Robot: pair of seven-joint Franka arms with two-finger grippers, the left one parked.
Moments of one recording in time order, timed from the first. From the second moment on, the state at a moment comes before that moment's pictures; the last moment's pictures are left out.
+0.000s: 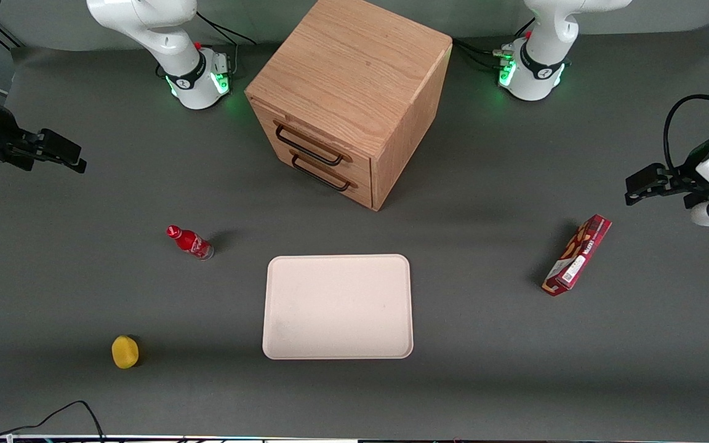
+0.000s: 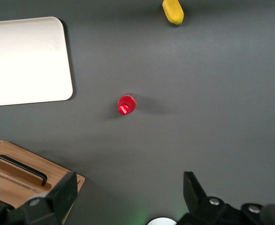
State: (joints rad) arm 0.04 0.02 0.02 -1.46 0.01 1.43 0.16
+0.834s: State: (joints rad) arm 0.05 0.01 0.19 -1.42 0.14 1.40 -0.11
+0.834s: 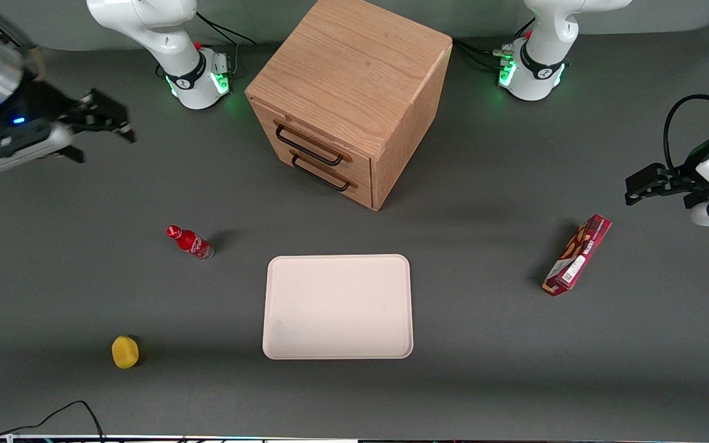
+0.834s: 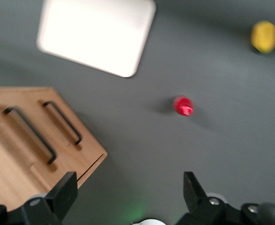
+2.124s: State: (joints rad) arm 0.06 0.27 0.49 -1.56 0.26 1.65 -0.23
